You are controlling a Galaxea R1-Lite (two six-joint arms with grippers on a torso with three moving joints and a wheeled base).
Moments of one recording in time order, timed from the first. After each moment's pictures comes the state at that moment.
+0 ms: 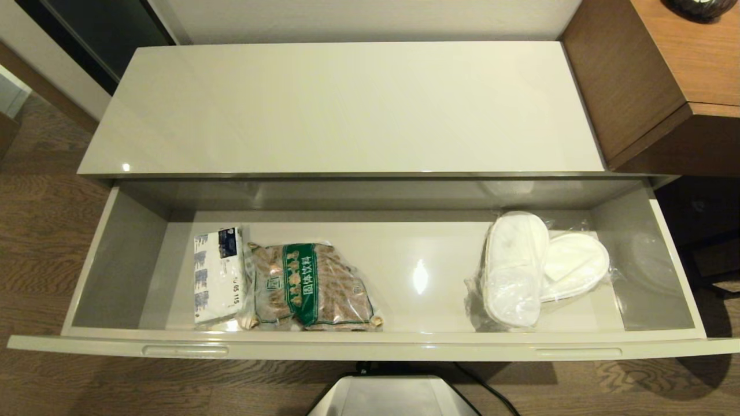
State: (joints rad) left arm 0.01 0.65 -0.30 0.52 -0.19 0.09; right arm 0.01 0.00 0.00 0.00 0.00 -0.07
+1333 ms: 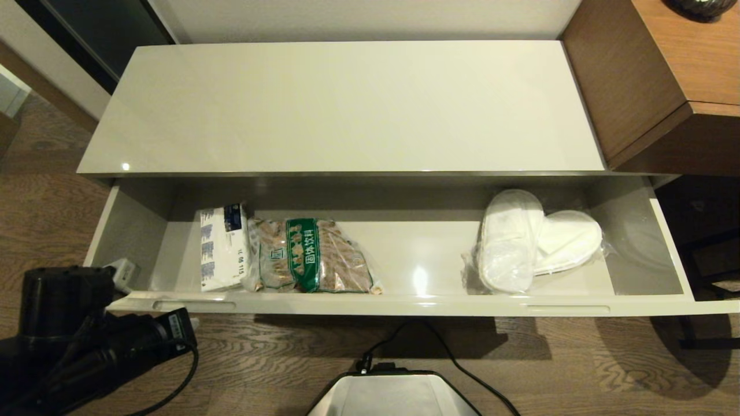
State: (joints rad) left arm -0.15 1.44 -0.37 -0.47 0.05 -0.43; right arm 0.01 0.00 0.00 0.00 0.00 -0.07
